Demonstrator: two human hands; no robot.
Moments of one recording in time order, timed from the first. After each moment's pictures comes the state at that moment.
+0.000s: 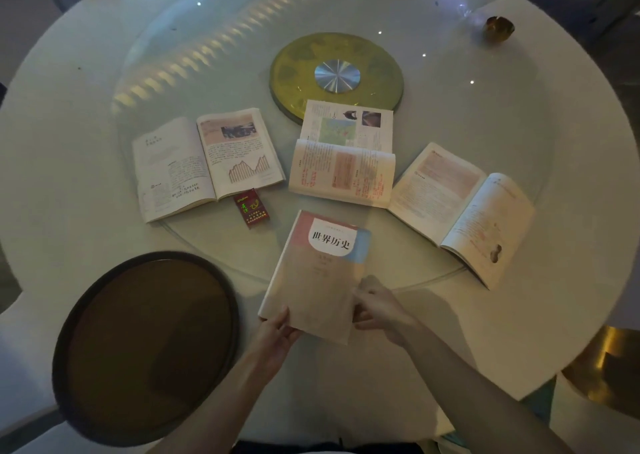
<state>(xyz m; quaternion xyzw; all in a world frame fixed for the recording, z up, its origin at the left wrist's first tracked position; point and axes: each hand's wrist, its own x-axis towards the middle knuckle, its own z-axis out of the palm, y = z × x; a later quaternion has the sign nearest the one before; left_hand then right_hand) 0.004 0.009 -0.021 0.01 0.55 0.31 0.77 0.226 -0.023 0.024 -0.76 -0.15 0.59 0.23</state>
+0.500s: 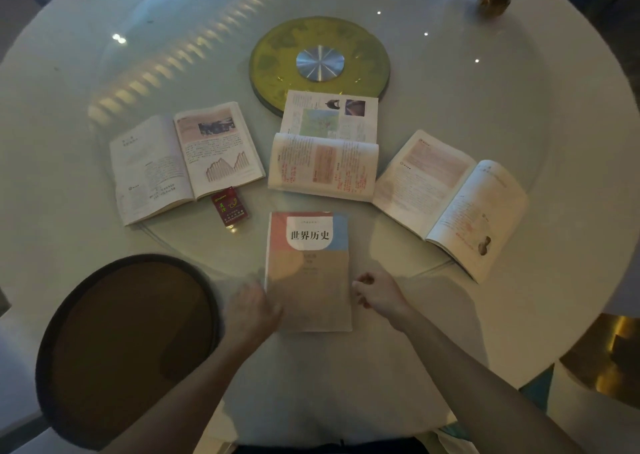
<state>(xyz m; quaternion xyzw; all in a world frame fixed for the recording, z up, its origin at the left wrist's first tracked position) 0.031 0.046 0.006 0.71 0.65 -0.17 0.22 0.282 -0.022 -0.006 -0.78 -0.25 0.53 0.24</state>
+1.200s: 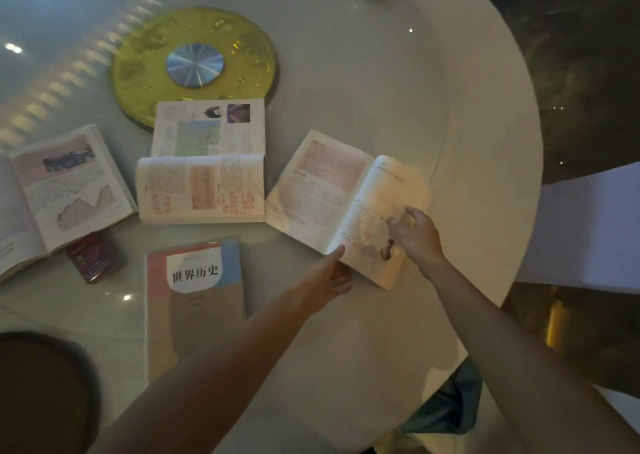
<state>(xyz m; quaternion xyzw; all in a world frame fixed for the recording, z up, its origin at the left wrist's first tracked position) 0.367 0.035 -0.001 0.21 0.53 -0.02 0.82 0.565 -0.030 0.011 -0.87 -0.16 0.33 0.32</state>
